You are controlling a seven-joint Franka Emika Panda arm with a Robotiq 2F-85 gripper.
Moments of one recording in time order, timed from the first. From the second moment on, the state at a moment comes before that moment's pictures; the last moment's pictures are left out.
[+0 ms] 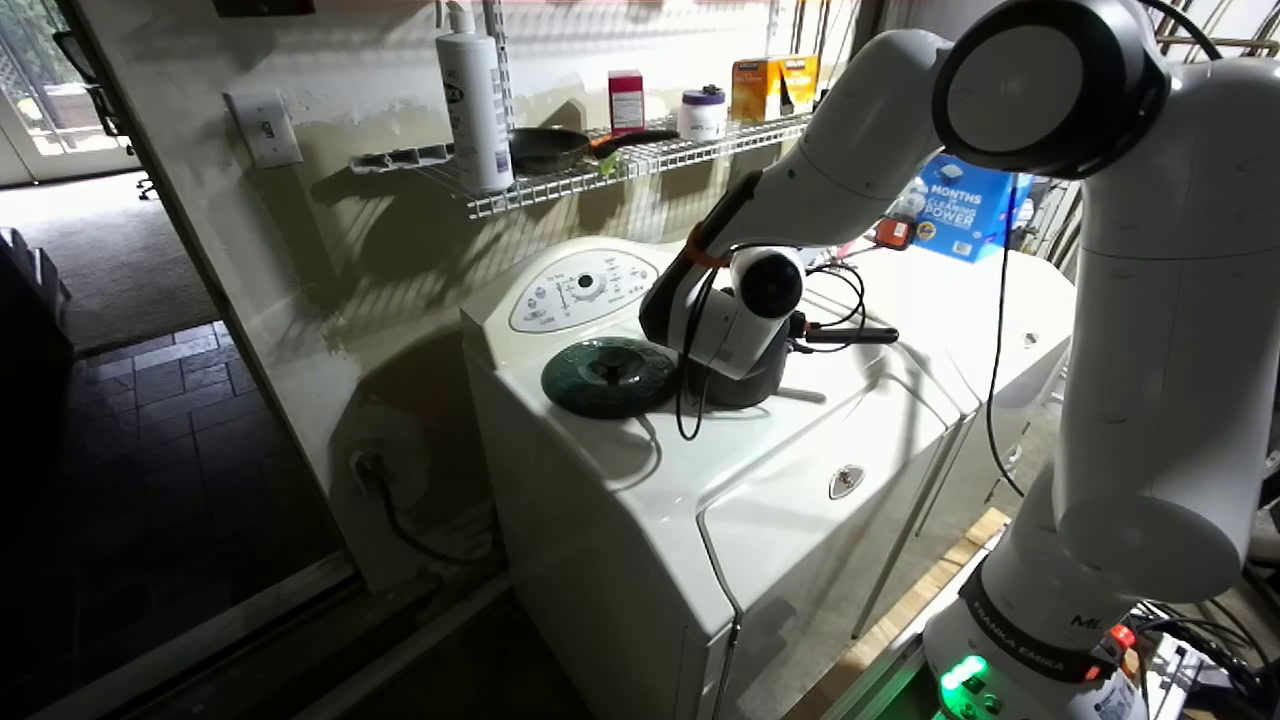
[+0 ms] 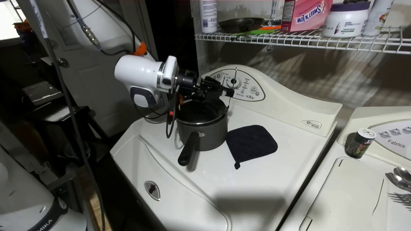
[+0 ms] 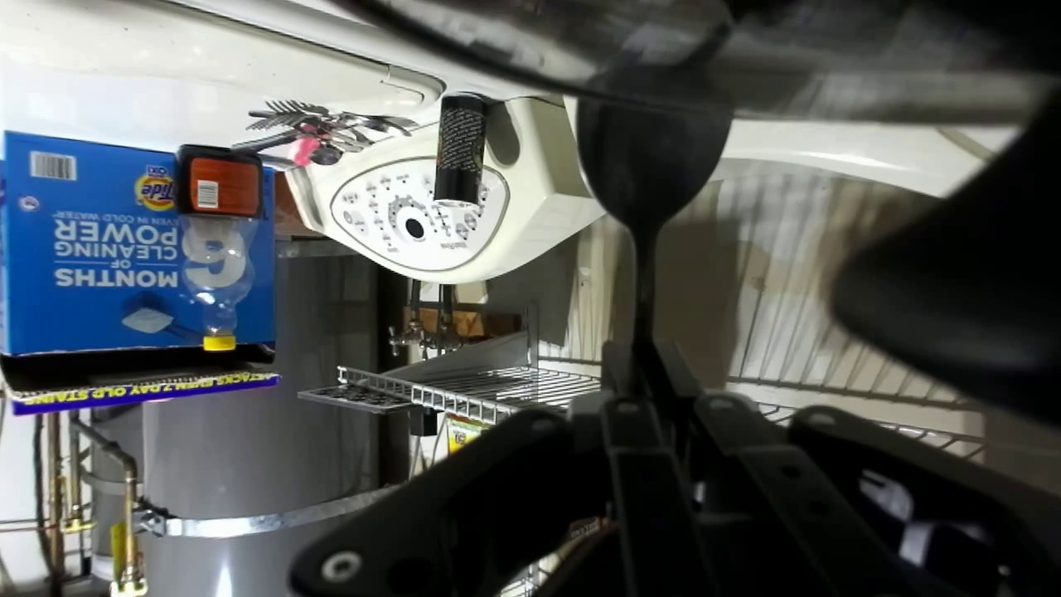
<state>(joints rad) 0.23 0.32 -0.05 -2.41 1.12 4.21 -0.37</state>
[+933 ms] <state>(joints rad) 0.22 0.34 -0.04 -2.38 1.18 4.18 -0.46</state>
